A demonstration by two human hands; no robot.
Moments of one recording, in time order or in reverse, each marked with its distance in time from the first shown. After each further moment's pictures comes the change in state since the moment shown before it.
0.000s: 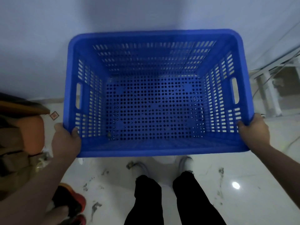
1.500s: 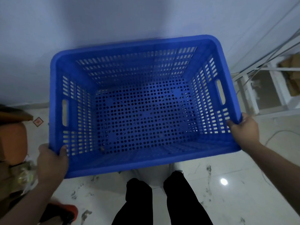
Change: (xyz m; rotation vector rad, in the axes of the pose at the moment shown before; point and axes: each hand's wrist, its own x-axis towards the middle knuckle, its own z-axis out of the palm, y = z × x) left_hand -0.029 -0.011 -0.003 -0.027 -0.022 -0.143; right_hand 0.000 0.005 -0.025 0.095 0.017 0.016
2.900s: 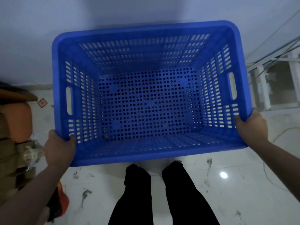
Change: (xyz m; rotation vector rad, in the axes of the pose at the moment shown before) left_hand -0.022 -0.010 0.031 0.029 0.021 -0.040; right_hand 0.007 0.019 0.002 -0.156 -0.044 -0.029
